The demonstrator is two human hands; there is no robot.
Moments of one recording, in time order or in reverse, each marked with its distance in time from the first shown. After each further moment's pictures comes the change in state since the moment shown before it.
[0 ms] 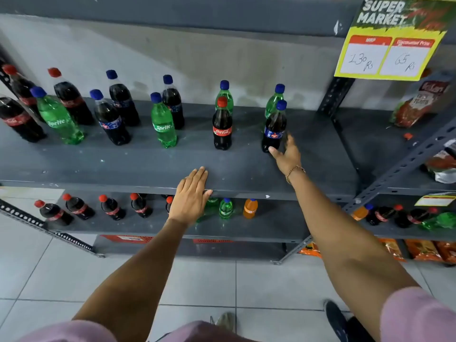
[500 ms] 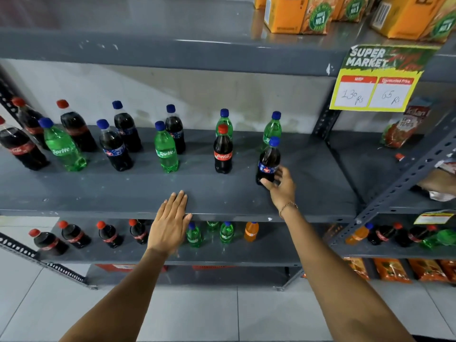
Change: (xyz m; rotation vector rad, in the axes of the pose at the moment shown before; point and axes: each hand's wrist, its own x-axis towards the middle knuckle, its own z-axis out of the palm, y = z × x) left_hand -0.018 -0.048 -0.009 0.094 0.074 -0.078; right_hand -0.036 0.004 0.020 0.129 0.108 -0.073
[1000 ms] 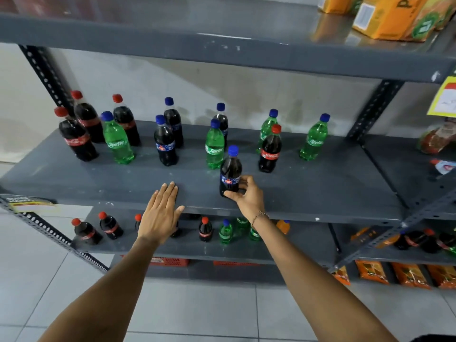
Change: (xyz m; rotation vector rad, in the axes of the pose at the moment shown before) left_hand -0.017 -0.139 -0.043 -0.004 -0.006 -0.054; right_hand -0.092 -0.037 0.177 -0.058 -0.257 -0.057
